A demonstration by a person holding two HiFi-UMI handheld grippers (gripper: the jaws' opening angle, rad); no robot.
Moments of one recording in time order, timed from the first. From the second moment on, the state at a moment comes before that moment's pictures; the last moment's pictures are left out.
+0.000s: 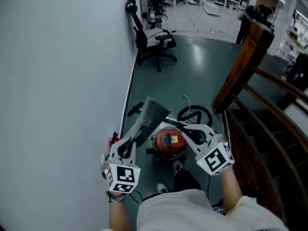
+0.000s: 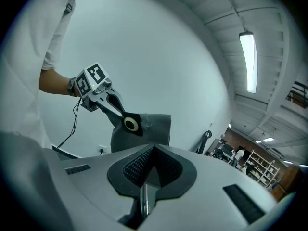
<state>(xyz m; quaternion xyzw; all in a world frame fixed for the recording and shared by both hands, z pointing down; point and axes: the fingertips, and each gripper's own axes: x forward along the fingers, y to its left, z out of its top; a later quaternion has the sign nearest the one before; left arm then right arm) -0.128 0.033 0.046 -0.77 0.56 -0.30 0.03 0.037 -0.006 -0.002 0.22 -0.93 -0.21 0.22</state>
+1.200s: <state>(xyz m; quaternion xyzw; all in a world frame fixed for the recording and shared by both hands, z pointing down) -0.122 0.058 -0.014 -0.77 0.57 -0.28 0.07 0.030 0.021 -0.043 0.22 -0.92 -0.26 0.20</state>
